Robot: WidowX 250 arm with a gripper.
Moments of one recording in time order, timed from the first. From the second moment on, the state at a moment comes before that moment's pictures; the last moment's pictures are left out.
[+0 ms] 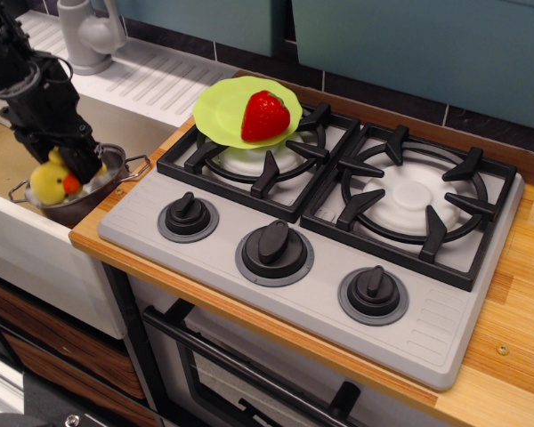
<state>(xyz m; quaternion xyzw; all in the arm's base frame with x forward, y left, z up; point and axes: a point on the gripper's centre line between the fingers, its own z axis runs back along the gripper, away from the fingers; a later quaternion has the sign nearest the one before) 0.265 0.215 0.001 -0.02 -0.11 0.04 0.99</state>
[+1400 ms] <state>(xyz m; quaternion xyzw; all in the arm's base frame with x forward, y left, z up) 0.268 0.168 0.129 0.06 -0.03 0.02 1.00</state>
